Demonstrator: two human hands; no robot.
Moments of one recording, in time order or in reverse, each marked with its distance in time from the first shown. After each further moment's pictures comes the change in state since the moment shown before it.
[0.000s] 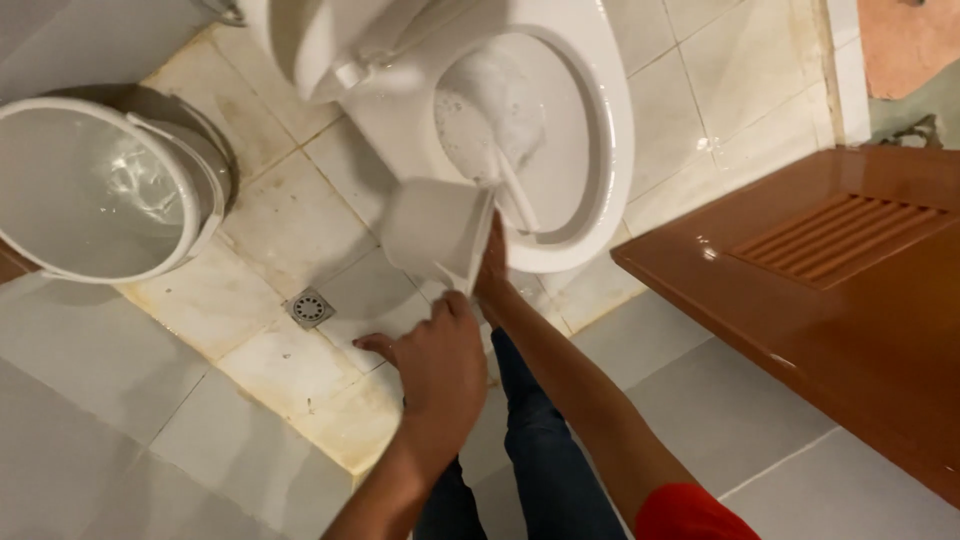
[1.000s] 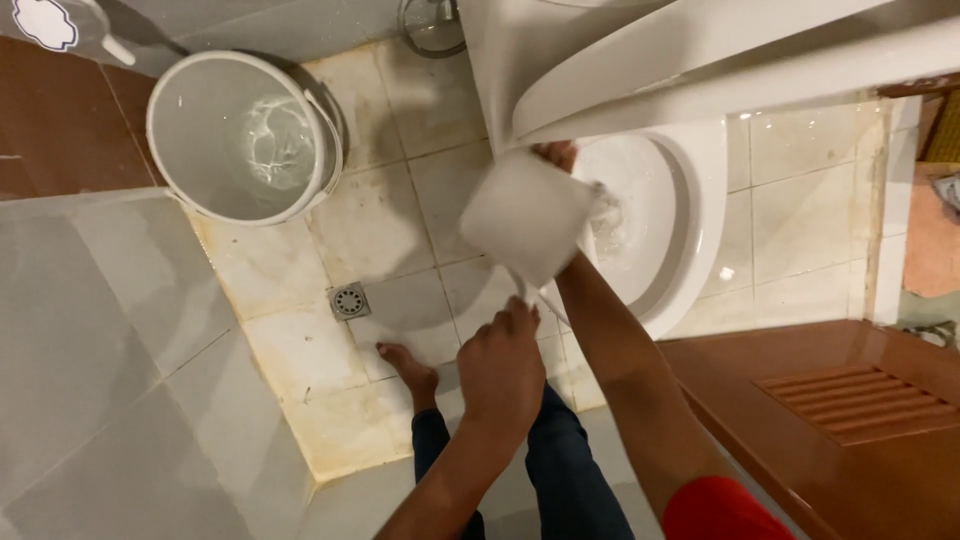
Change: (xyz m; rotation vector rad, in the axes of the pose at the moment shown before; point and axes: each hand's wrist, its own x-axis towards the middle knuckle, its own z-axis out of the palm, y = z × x) left_hand 0.014 -0.022 -0.009 -0.373 0.166 -0.342; right_hand 0.101 -0.041 0.013 -0.152 -0.084 -0.744
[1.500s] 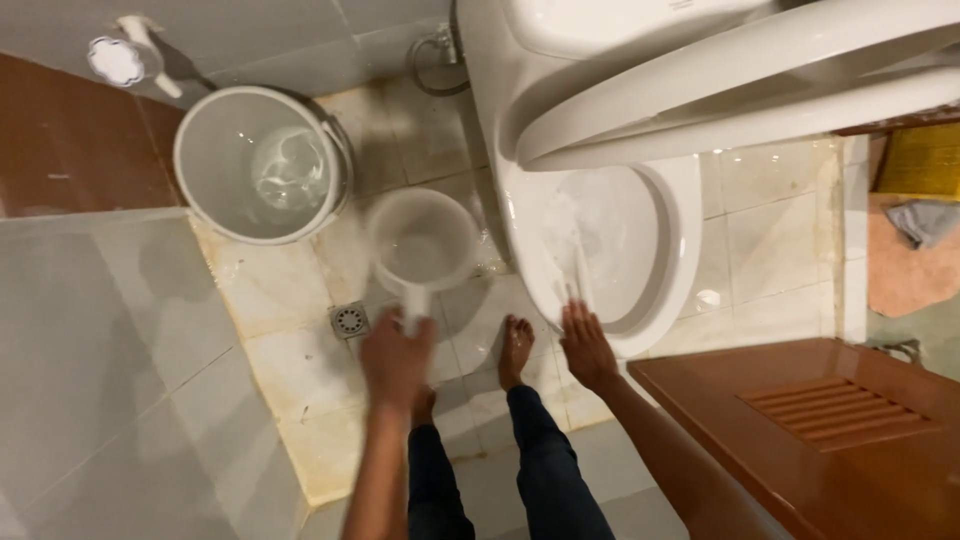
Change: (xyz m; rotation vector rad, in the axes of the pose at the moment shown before) left_hand 0.005 -0.128 -0.011 -0.431 -0.216 -0.763; right_hand -0.100 0.014 -0.059 0.058 -0.169 0.095
